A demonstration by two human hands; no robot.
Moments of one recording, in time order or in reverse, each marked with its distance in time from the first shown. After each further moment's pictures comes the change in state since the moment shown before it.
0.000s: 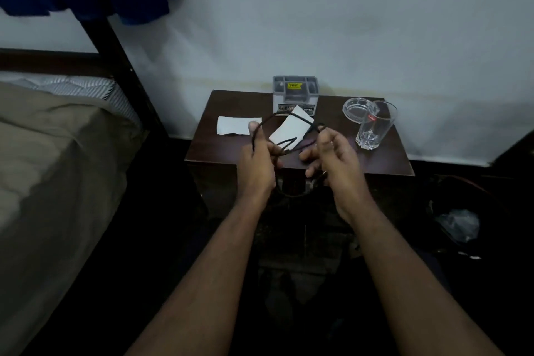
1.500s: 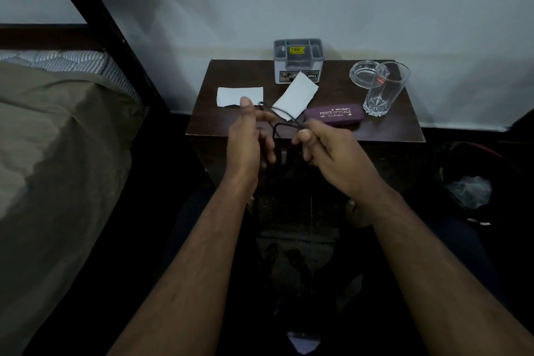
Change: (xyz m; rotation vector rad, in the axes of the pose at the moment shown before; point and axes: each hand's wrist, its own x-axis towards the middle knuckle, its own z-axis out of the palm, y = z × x) left_hand 0.000 -0.013 -0.021 -0.067 -0.128 0.068; right_hand -0.011 0.015 -0.018 -0.757 -0.281 -0.375
